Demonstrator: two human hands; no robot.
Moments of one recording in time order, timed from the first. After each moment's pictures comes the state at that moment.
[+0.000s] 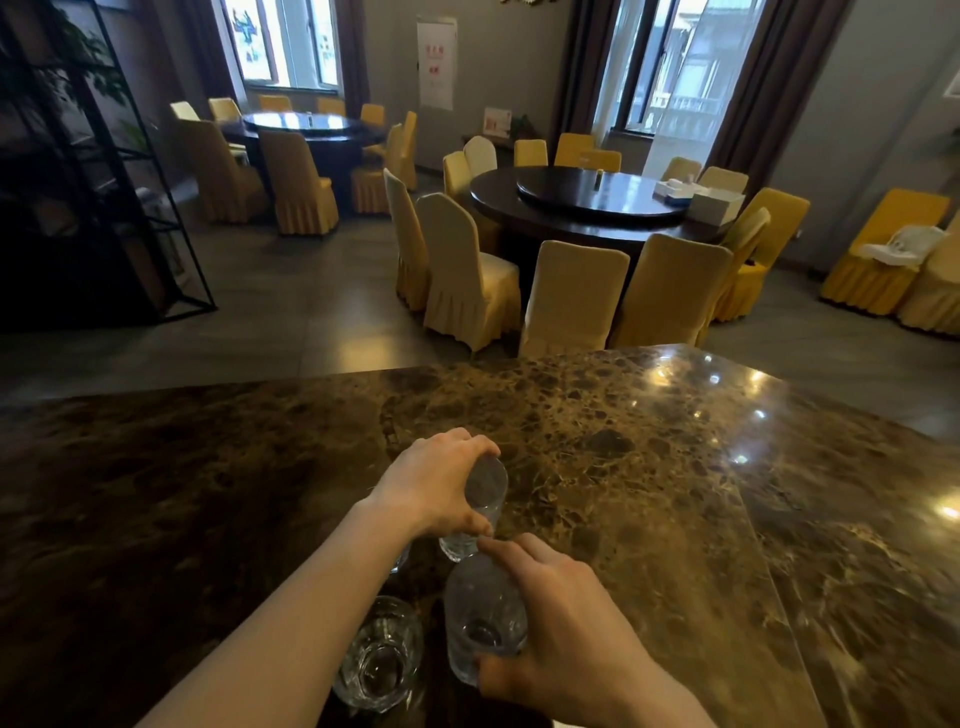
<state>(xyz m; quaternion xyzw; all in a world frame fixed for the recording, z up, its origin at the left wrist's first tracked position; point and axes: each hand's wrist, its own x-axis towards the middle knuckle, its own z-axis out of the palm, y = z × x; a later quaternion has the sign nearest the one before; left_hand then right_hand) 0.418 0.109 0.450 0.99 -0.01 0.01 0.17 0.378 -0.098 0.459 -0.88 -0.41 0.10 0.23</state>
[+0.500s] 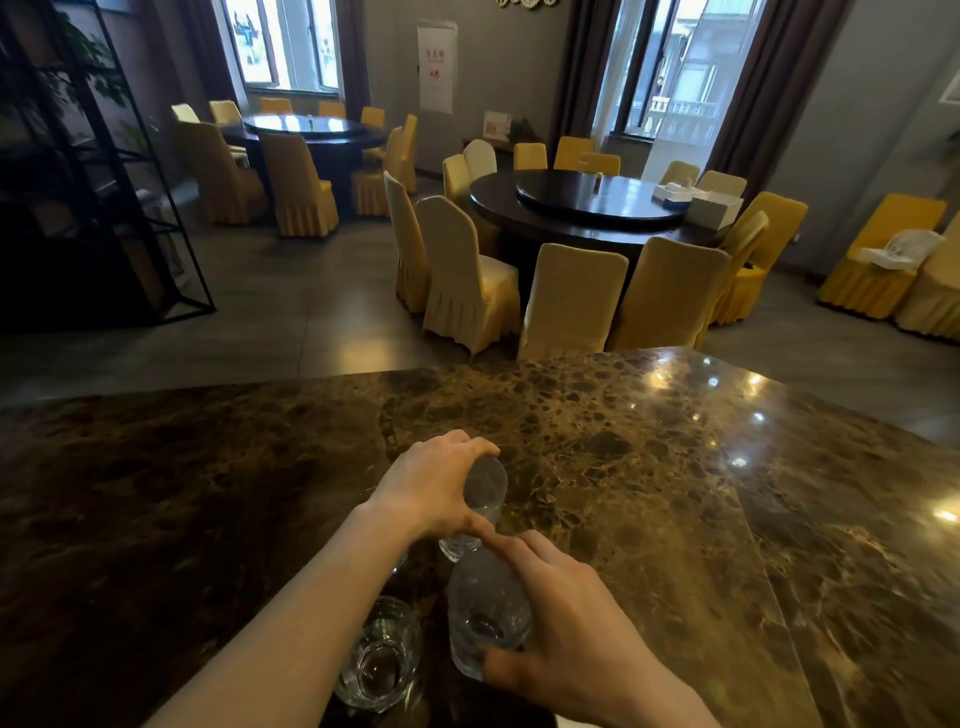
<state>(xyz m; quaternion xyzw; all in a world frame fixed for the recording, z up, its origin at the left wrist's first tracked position) 0.415 0.109 0.448 0.98 0.00 0.02 0.18 0.378 -0.103 0.460 -0.88 -0.40 0.12 0.22</state>
